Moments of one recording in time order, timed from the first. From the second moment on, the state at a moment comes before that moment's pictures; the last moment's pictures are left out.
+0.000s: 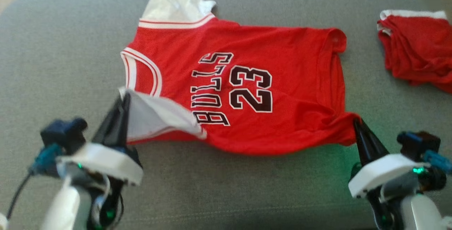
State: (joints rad) left arm -0.03 0.22 -0.23 -0.15 -0.40 0.09 0.05; right arm 0.04 -0.04 -0.01 0.01 0.23 0.13 0.20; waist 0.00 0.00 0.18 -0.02
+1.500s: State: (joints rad) left arm 0.03 0.15 -0.17 0.15 -0.29 0.06 -0.25; right arm 0.03 -0.05 0.04 0.06 0.10 0.13 -0.11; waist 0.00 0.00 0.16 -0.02
